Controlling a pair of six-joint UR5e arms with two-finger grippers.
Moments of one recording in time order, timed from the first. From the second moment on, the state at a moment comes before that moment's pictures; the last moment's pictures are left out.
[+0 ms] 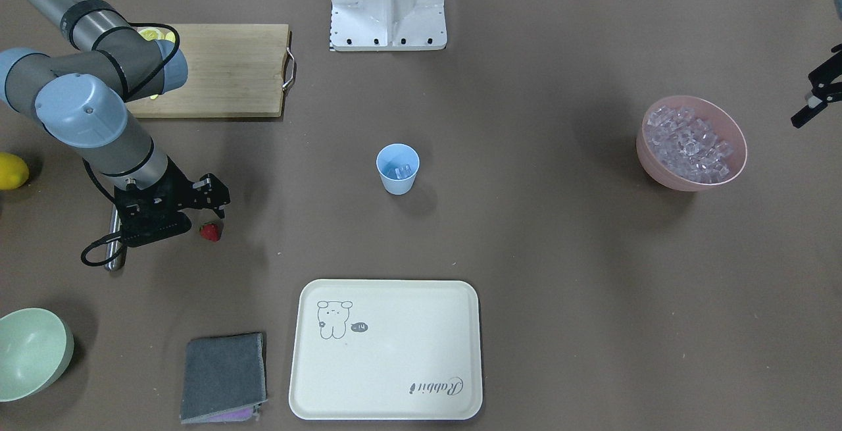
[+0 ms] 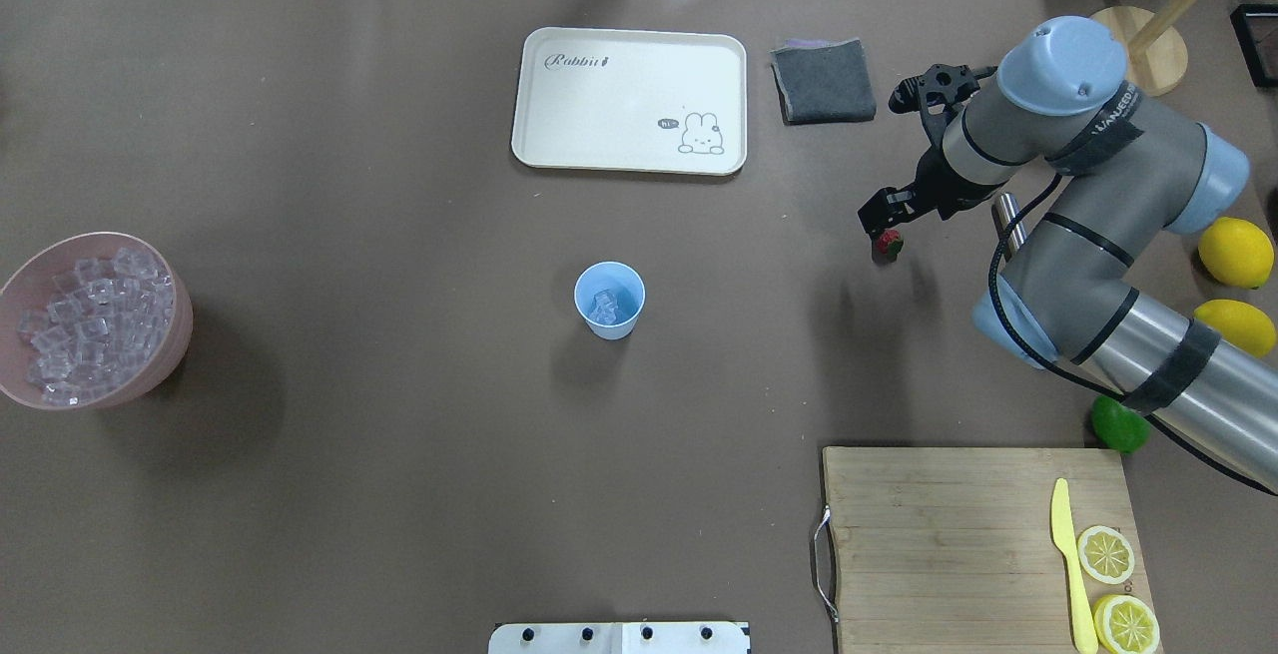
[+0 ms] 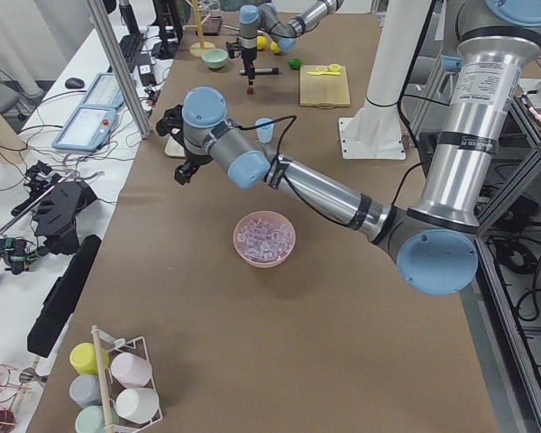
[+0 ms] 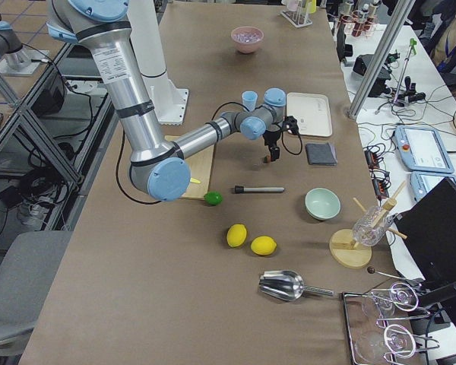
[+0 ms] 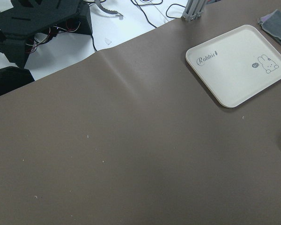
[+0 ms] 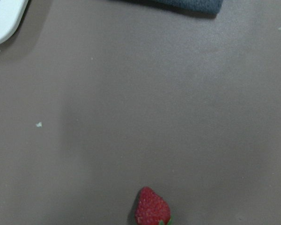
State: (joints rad) left arm -1.45 -1.76 -1.82 -1.94 -2.56 -0.14; right arm 0.83 -1.17 1.57 -1.32 2.07 0.65
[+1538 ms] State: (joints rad) left arm -1.45 -1.68 -1.86 -1.99 -2.56 -0.14; right arm 0.79 -1.11 1.47 -1.32 2.01 0.57
